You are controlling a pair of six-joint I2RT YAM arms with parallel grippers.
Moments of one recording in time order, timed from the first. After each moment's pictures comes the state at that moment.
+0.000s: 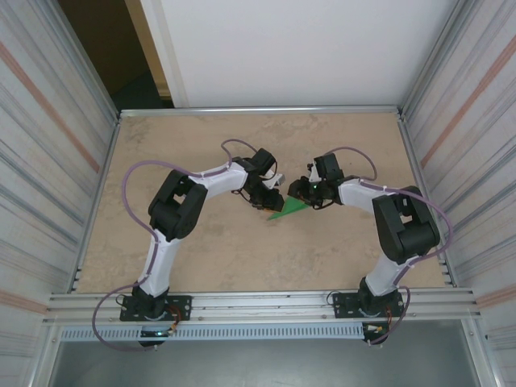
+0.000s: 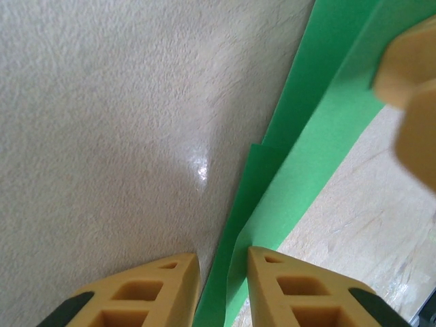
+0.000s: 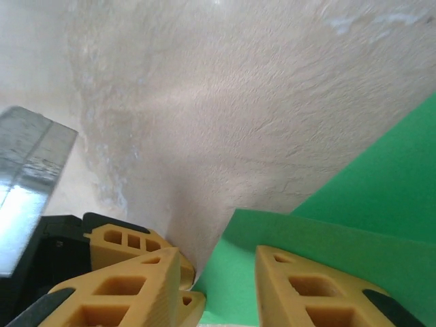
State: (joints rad) left arm -0.69 2.19 1.58 -0.67 0.49 -0.32; right arm 0.35 1.69 0.90 -0.17 -0.39 0.70
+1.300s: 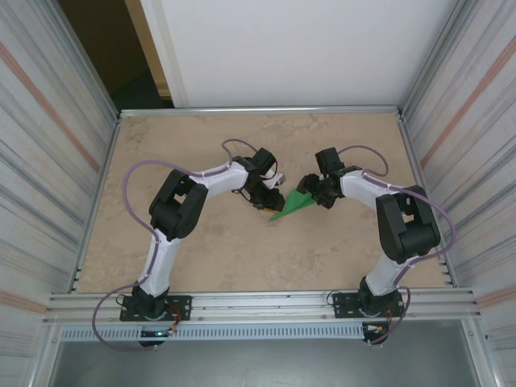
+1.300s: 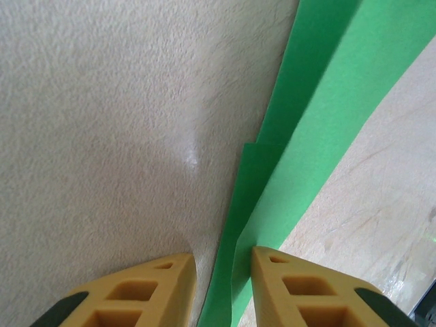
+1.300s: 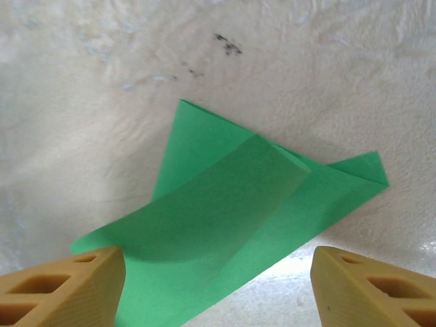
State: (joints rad) left arm -0.69 2.20 1.59 -0.69 0.50 -0.32; right arm 0.32 1.70 1.00 -0.43 -0.14 0.80
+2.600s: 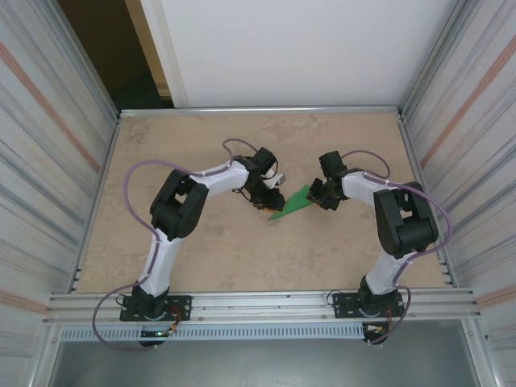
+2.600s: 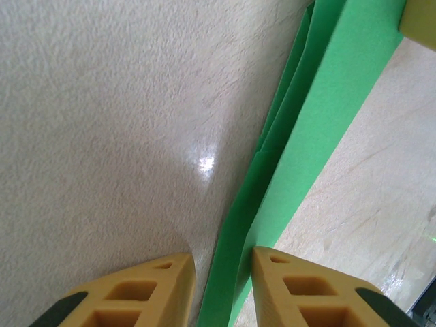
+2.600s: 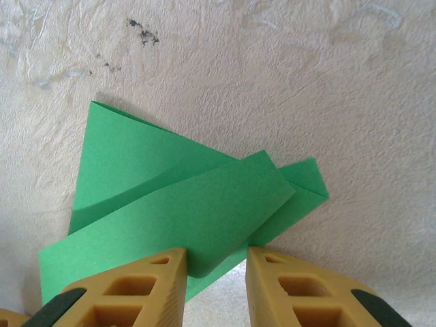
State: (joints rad) left arm -0.69 2.21 1.61 -0.71 0.50 -0.32; right arm 0.29 1.75 0.97 -0.43 -0.15 0.77
